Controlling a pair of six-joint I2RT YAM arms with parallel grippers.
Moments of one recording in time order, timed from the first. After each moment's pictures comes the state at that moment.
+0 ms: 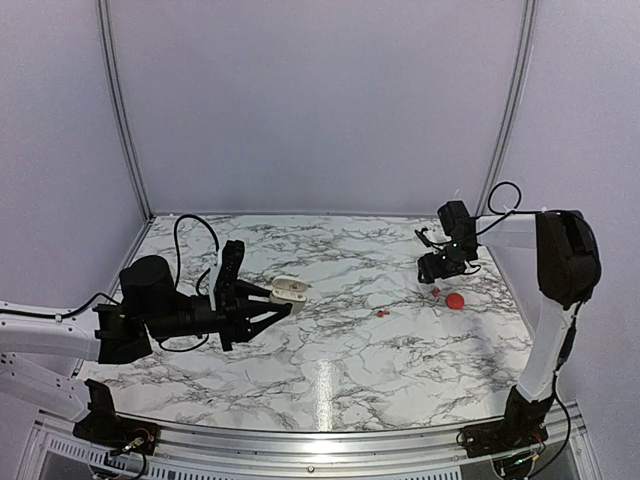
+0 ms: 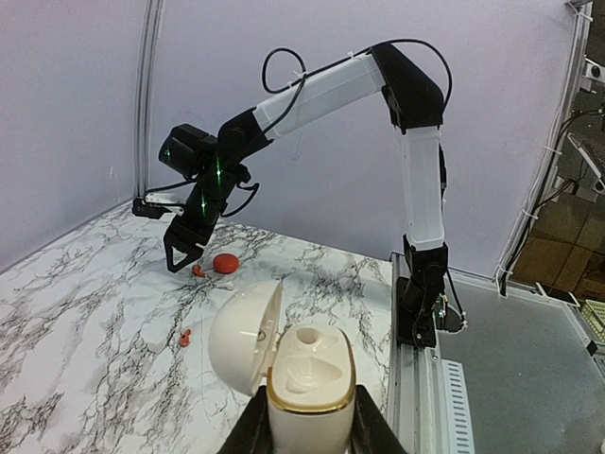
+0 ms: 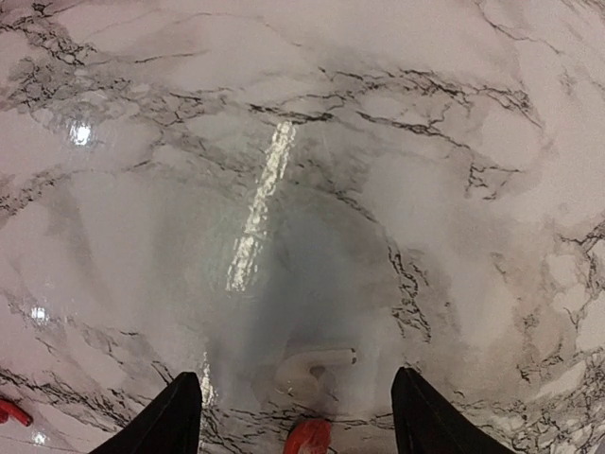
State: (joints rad) left arm -1.04 1.11 0.55 0.54 0.31 -0.17; right arm 0.19 1.92 1.31 -0.52 -0.04 -0.11
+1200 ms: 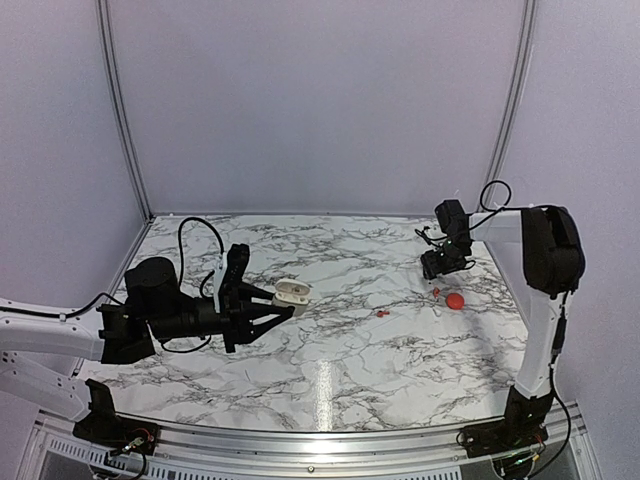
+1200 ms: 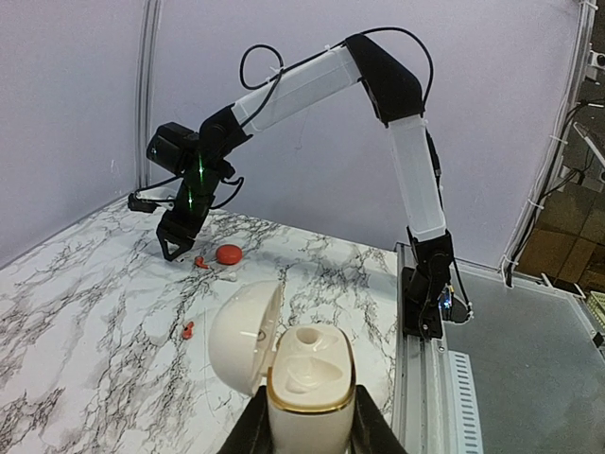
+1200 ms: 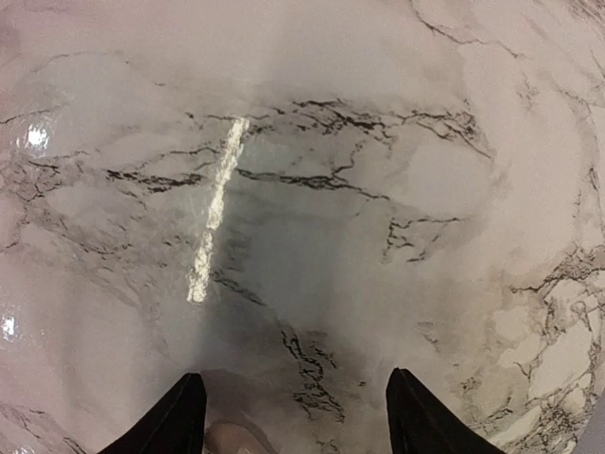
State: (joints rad) left arm -1.04 1.14 0.55 0.54 0.31 -0.15; right arm 0.16 2.07 1.44 -0.53 0.08 -0.14
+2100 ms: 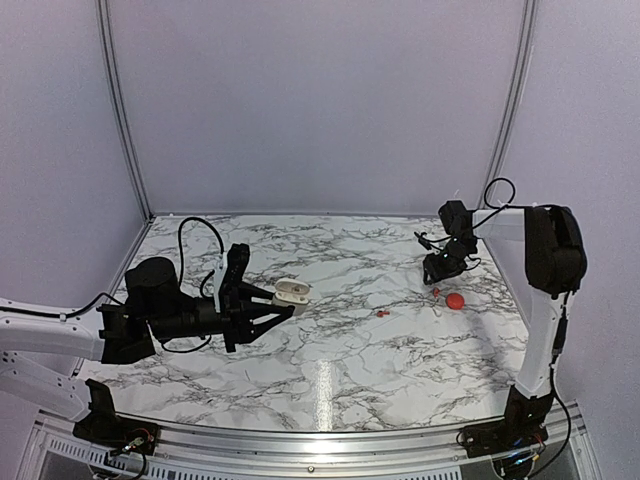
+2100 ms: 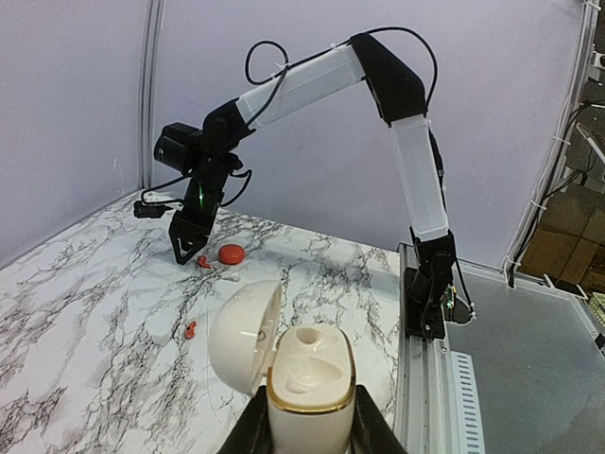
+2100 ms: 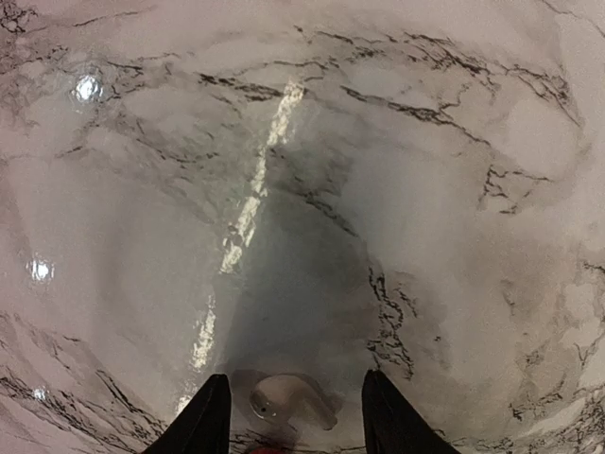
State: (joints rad) left arm -1.03 1.14 0.55 0.54 0.30 -0.15; right arm 0.14 2.06 1.47 -0.67 -0.09 -0.21
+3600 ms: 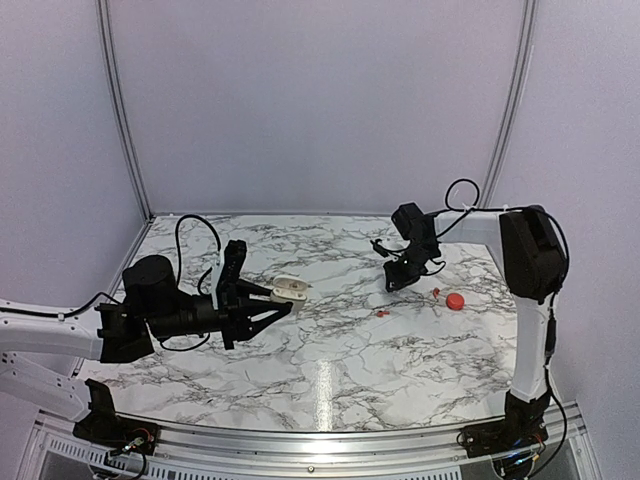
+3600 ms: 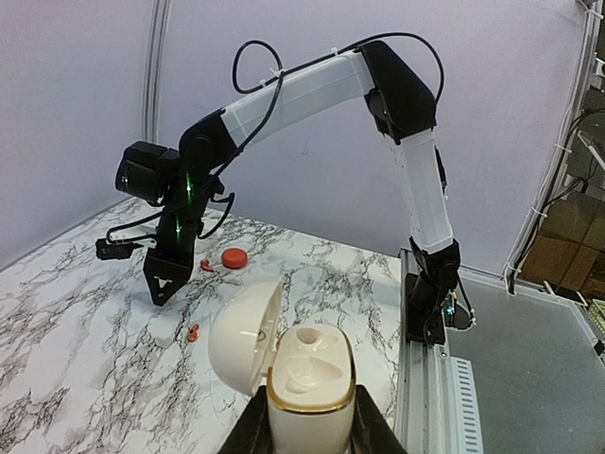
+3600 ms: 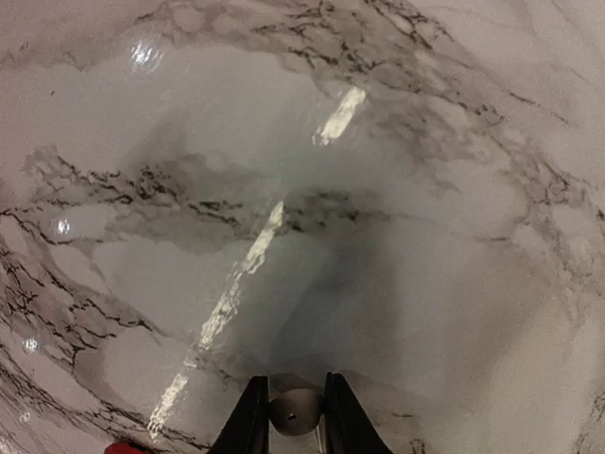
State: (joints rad) left arm -1.02 1.13 0.55 0.54 0.31 -0.17; right arm 0.39 2.13 1.56 -0.70 -0.14 -0.12
